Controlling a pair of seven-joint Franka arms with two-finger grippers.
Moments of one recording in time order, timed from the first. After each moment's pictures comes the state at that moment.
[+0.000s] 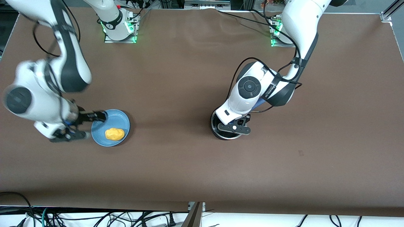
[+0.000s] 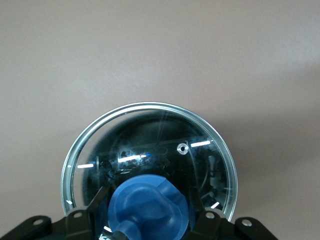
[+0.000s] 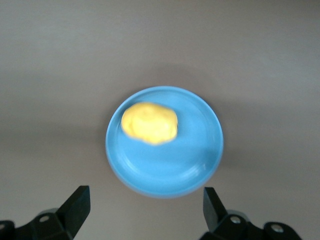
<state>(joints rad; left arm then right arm) -0.38 0.62 -0.20 -1.48 0.07 2.14 -0.43 0.12 0.52 -0.01 -1.54 -0.01 1.95 -0.01</state>
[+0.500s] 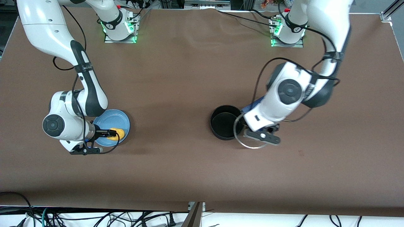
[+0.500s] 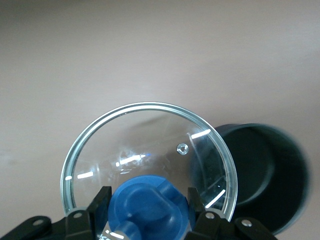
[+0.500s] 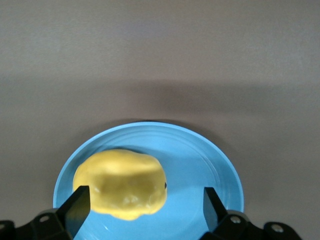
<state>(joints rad) -0.20 0.53 -0.17 -1.48 0.06 2.05 -0.06 0.10 0.69 -0.02 -1.54 -0.01 2.13 0.08</state>
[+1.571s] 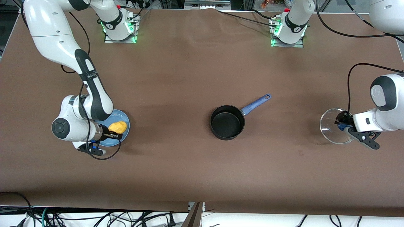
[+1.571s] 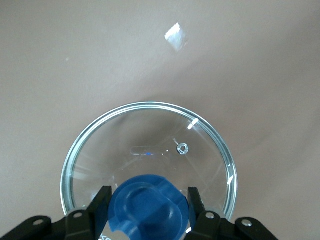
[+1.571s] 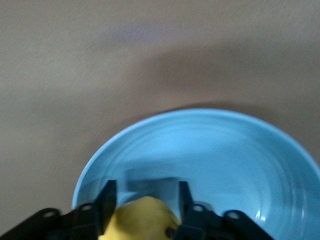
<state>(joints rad) -0.02 0.49 0.26 -1.65 -0.12 1.99 0.89 0.11 0.74 -0.01 -1.56 0.16 2.15 0.23</state>
